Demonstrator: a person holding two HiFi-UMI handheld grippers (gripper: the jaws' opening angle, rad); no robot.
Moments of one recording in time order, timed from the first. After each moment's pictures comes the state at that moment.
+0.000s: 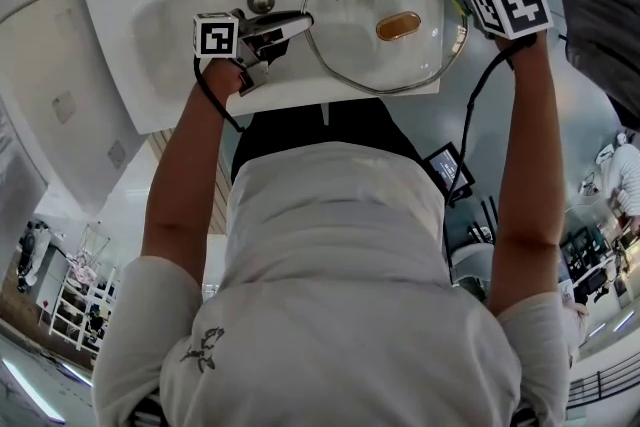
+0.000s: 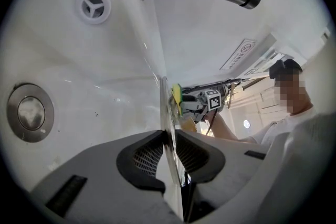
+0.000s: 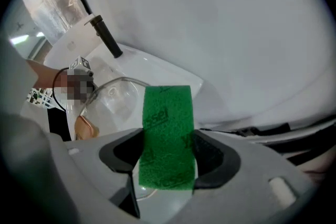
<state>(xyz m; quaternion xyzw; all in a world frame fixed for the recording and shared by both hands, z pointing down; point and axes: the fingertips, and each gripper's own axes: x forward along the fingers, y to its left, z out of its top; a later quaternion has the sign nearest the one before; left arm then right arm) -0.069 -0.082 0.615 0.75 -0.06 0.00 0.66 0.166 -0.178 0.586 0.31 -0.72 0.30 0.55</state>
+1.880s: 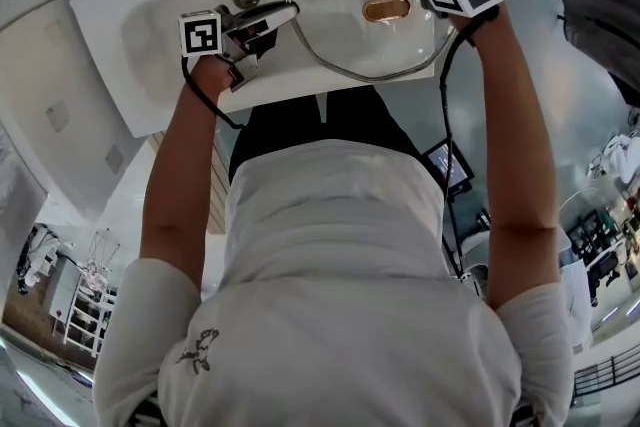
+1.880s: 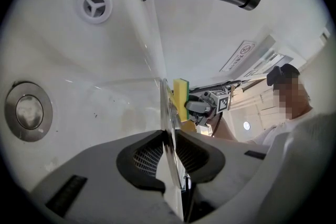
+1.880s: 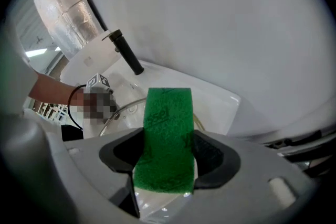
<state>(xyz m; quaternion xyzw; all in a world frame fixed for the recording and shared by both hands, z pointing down) -0.070 -0.081 0.619 0.74 -0.06 -0.01 0.67 0.076 -0.168 0.580 0.26 -0.78 0.32 0.47</state>
